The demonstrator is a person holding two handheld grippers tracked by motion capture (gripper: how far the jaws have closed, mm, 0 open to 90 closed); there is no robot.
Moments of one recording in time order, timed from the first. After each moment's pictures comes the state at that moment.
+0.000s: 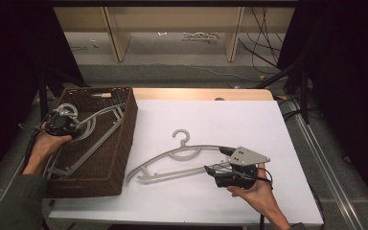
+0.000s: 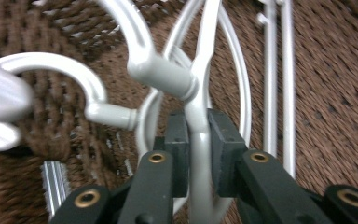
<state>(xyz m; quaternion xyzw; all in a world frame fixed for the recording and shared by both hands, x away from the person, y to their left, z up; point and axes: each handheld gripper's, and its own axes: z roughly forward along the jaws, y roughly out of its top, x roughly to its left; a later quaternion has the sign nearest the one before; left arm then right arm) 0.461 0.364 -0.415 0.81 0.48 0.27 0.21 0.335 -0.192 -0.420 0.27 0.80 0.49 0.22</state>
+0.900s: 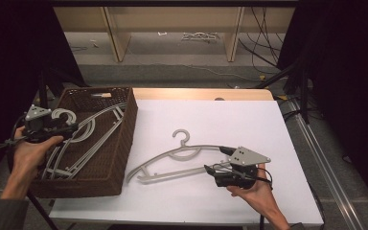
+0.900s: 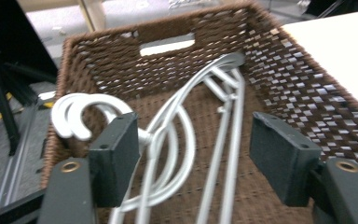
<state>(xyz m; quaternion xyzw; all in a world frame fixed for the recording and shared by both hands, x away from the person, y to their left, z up) 0.390 0.346 -0.363 0.69 0.53 0.31 0.39 0.334 -0.193 -0.420 0.27 0.80 0.49 0.22</state>
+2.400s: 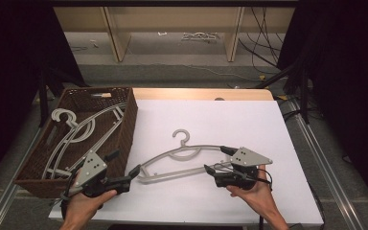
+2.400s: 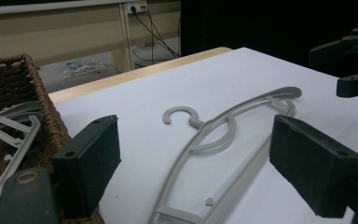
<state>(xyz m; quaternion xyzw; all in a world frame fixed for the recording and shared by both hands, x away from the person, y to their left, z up) 0.287 0.196 -0.403 0.72 0.36 0.26 0.54 0.332 -0.193 -0.423 0.28 0.78 0.51 0.22</state>
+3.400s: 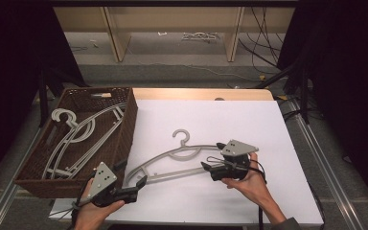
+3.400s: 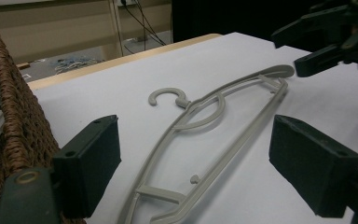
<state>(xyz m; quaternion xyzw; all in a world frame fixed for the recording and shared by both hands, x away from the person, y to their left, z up) 0.281 0.185 -0.434 0.73 0.34 0.26 0.53 0.370 -0.182 -0.435 0.28 0.83 0.44 0.20</state>
